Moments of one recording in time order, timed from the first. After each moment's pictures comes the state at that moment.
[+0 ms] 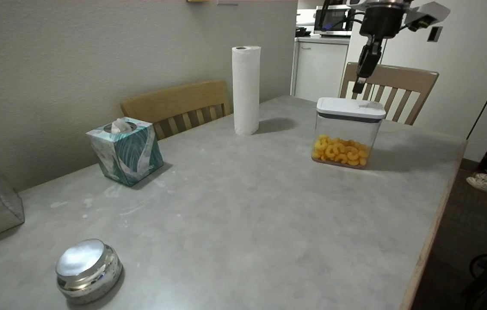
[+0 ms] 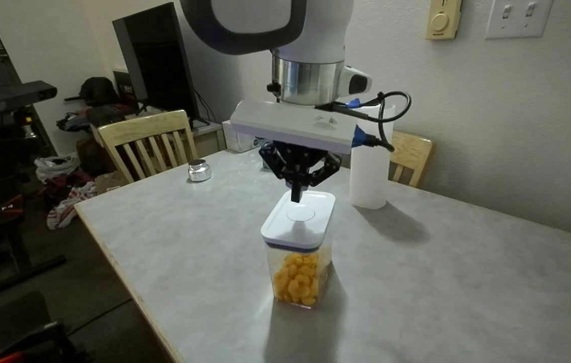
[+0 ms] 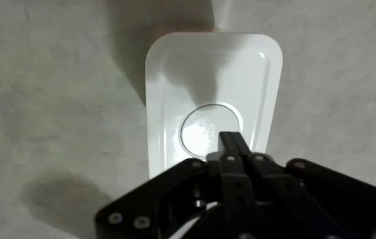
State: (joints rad) arm -0.19 0.24 -0.17 -2.01 0.28 2.21 -0.99
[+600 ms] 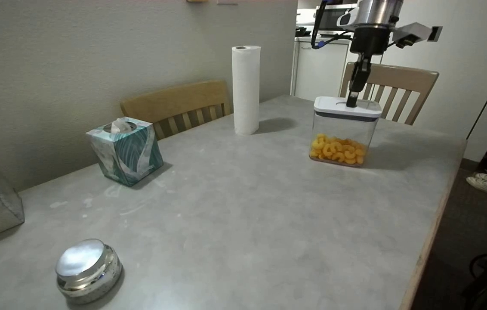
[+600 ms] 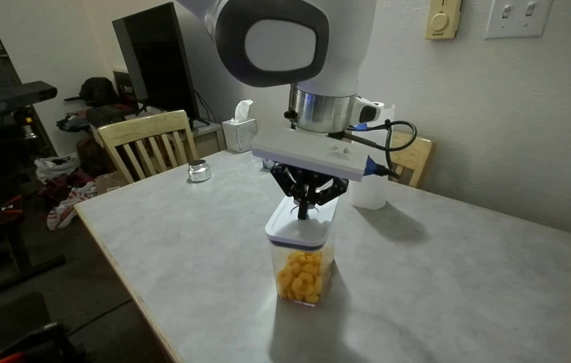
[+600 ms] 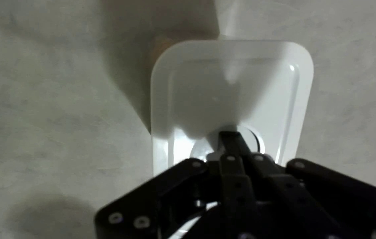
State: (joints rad) arm -0.23 0.35 -0.12 -1.93 0.28 2.20 -0.99
